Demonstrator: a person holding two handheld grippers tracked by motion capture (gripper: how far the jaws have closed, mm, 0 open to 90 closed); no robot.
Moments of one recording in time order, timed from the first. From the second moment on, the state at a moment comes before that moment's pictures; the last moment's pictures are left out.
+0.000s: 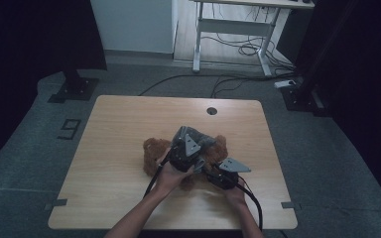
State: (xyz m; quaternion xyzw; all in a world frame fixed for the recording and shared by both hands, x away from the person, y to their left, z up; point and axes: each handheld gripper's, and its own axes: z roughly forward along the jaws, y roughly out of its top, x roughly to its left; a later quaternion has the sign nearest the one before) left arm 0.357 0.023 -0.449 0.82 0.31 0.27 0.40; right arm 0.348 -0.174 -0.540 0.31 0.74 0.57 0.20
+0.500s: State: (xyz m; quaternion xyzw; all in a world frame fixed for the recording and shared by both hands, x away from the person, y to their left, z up) left arm 0.366 0.131 -0.460 0.77 0.41 0.26 0.41; right arm 0.347 -0.171 -0.541 0.31 0.74 0.57 0.20
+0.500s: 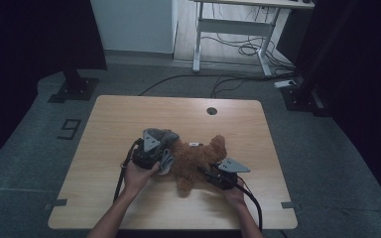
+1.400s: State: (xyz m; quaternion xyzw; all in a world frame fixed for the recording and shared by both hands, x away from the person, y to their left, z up) left arm 0.370 0.000 -0.405 0.83 0.30 0.23 0.42; right arm 0.348 -0.172 -0.541 0.31 0.74 0.57 0.19
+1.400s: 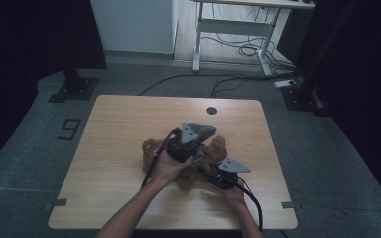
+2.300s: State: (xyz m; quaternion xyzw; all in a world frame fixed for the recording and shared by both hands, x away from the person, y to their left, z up) left arm 0.379 0.057 -0.445 0.81 0.36 0.25 0.38; right arm 0.348 -0.172 -0.542 0.31 0.74 0.56 0.20
